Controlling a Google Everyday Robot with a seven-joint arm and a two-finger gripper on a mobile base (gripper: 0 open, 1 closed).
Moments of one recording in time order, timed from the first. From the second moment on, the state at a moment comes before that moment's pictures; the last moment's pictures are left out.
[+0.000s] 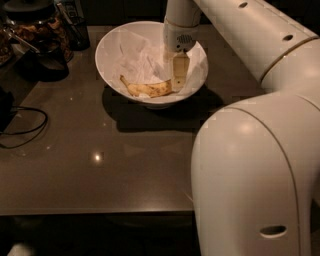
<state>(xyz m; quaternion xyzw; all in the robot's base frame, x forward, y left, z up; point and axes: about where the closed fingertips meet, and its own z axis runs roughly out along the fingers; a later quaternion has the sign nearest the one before) 0.674 -0.055 0.886 -0.75 0.65 0.00 0.08</state>
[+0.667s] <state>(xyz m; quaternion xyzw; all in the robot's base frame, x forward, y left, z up) 0.660 -0.057 0.873 -0.74 0.67 0.03 0.07</state>
